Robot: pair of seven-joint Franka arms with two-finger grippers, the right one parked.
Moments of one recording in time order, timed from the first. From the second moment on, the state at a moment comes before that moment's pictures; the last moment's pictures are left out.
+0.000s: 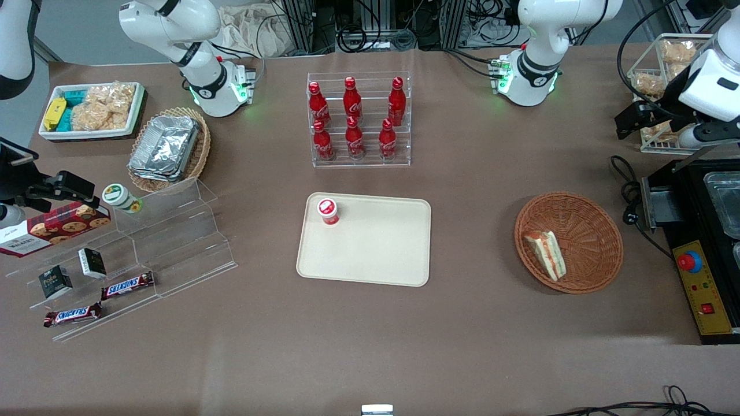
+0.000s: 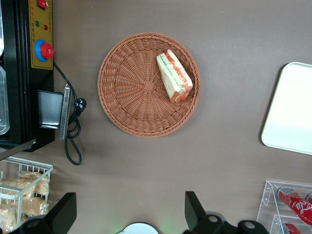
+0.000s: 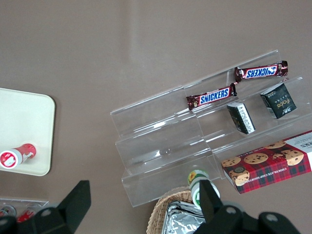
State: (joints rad) arm 0.04 -0.19 -0.10 -1.77 0.03 1.57 -0.16
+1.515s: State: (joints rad) arm -0.02 0.37 -0.12 -1.79 0.02 2.08 -0.51
